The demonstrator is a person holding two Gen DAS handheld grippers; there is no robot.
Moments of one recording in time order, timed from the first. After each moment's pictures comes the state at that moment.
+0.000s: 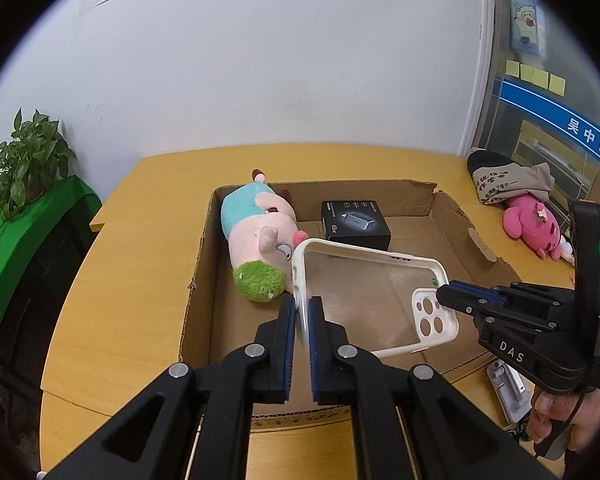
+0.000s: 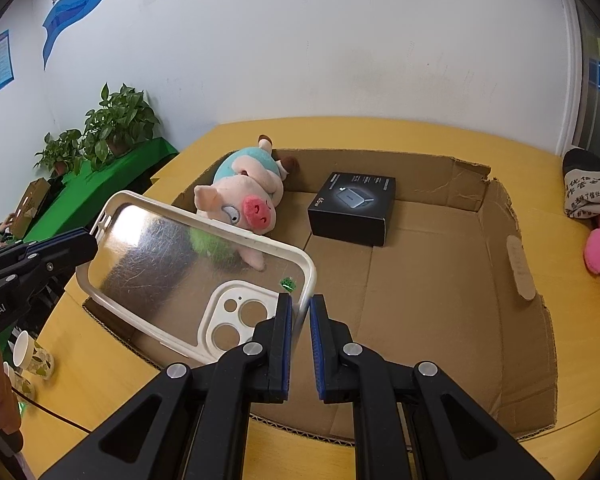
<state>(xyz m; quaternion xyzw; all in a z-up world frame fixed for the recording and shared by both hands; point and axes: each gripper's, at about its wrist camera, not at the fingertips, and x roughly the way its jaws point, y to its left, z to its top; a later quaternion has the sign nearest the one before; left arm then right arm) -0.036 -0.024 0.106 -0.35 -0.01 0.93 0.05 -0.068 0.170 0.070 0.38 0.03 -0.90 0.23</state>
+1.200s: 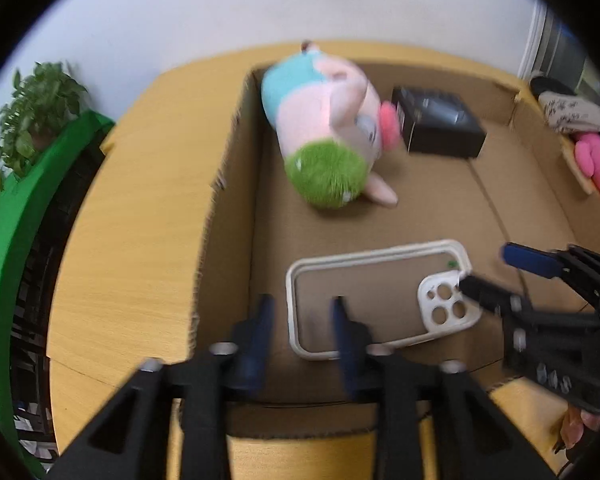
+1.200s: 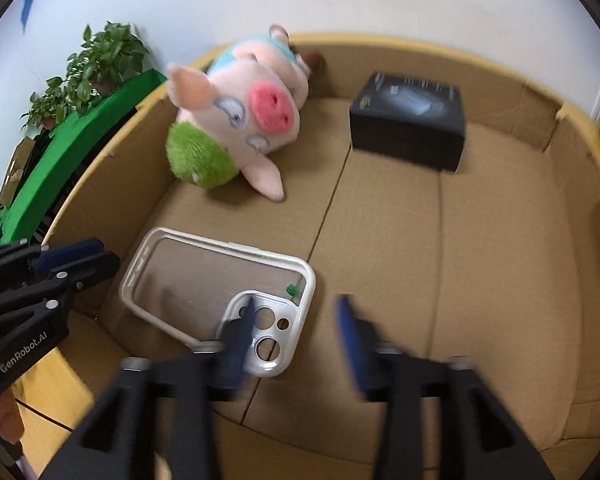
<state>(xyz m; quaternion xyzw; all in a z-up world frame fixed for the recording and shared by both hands) -0.072 -0.053 0.027 -0.48 0.02 0.88 -0.02 -0.098 0.109 -0.006 0.47 0.06 -0.85 0.24</state>
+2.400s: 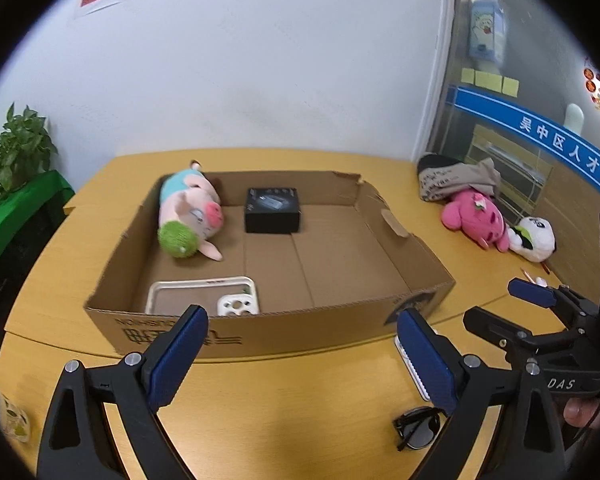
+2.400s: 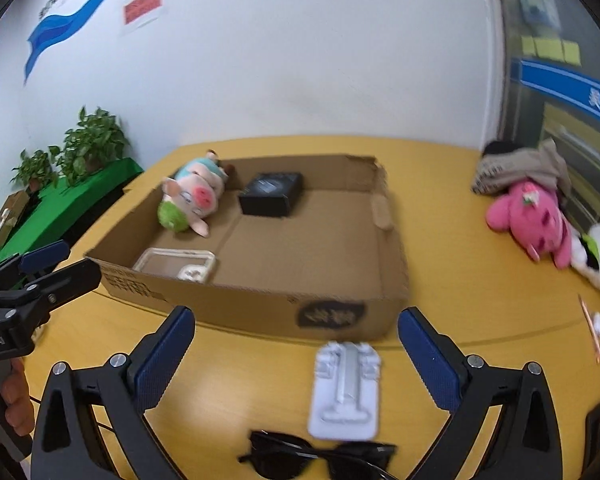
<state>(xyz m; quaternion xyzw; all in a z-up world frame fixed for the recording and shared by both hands) 0.061 0.075 0.092 -0.32 -0.03 0.94 0.10 0.059 0.296 0.092 0.34 0.02 -0.93 0.15</state>
